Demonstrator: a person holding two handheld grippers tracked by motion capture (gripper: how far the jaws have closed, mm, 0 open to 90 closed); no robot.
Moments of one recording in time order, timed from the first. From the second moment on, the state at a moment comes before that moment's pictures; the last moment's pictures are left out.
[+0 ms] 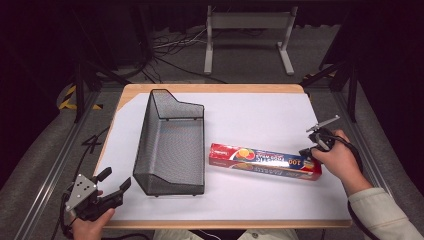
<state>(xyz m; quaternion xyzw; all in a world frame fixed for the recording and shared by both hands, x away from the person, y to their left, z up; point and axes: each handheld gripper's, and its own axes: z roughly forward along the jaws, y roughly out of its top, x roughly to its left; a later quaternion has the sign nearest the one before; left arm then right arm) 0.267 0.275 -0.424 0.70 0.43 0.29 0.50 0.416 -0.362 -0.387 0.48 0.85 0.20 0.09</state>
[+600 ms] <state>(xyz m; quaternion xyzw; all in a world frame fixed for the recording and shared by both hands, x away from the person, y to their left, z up) 0.267 0.274 -0.424 0.70 0.43 0.29 0.49 0.384 -0.358 -0.396 0.46 0.86 0.21 0.03</state>
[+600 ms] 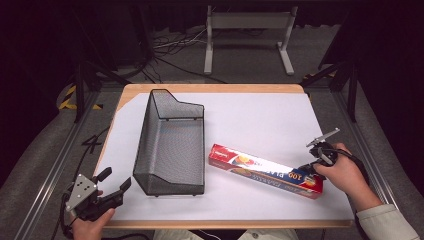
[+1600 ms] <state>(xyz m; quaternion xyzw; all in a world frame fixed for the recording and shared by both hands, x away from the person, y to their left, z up) 0.267 0.274 -0.424 0.70 0.43 0.29 0.50 0.374 -0.264 -0.366 0.27 0.89 0.36 0.11</state>
